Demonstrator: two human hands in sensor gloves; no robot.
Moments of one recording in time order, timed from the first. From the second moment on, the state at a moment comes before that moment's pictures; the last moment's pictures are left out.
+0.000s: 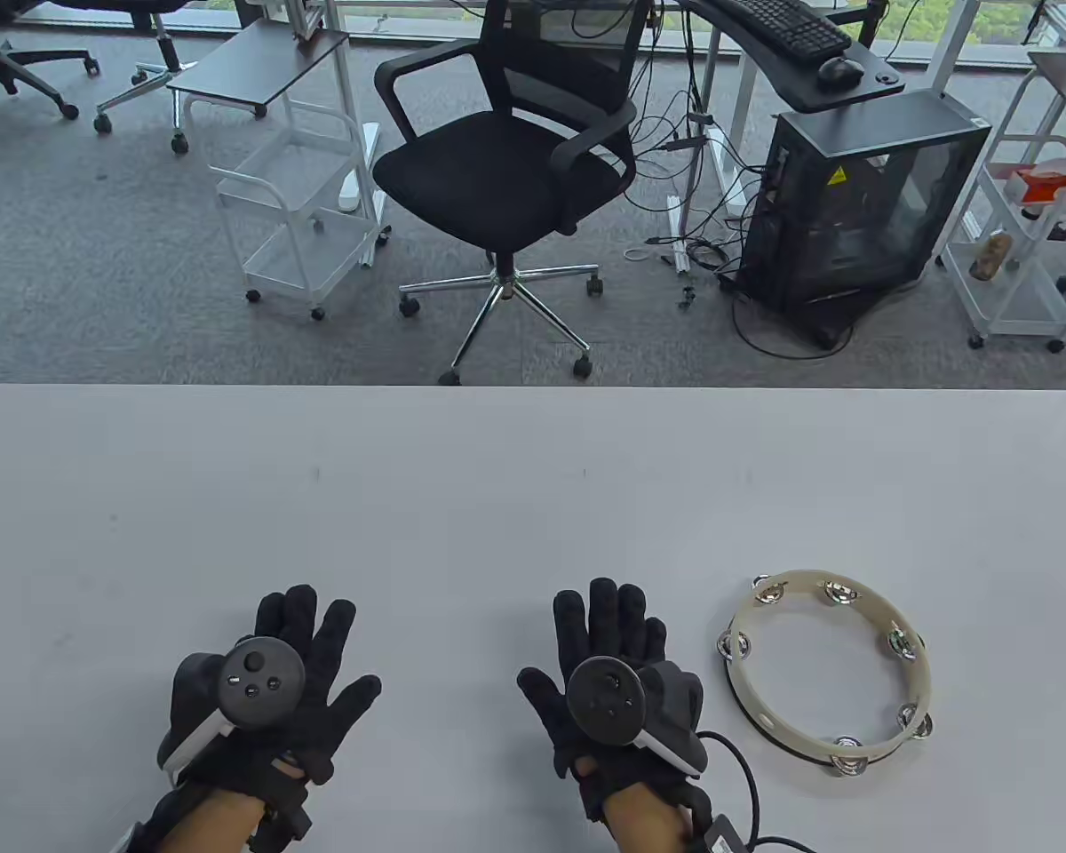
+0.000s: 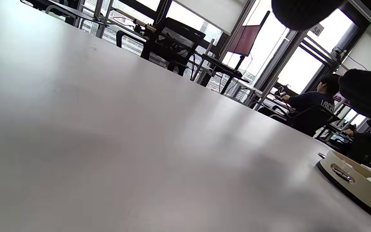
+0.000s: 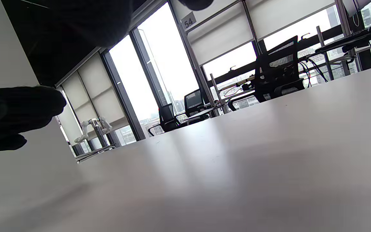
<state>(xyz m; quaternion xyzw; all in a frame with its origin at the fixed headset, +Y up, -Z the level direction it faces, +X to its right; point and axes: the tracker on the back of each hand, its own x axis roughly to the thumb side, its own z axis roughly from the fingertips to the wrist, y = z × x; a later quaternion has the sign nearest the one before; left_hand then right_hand) -0.264 -0.701 -0.291 -0.08 -0.14 0.22 0.96 0.057 -0.702 -0.290 0.16 -0.04 0.96 0.21</state>
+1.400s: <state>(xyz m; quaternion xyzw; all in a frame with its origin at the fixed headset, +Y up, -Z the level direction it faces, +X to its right) -0.264 -0.704 -0.294 -0.06 -0.18 0.45 0.87 0.132 -0.673 -0.287 -0.02 -0.17 0.89 0.43</state>
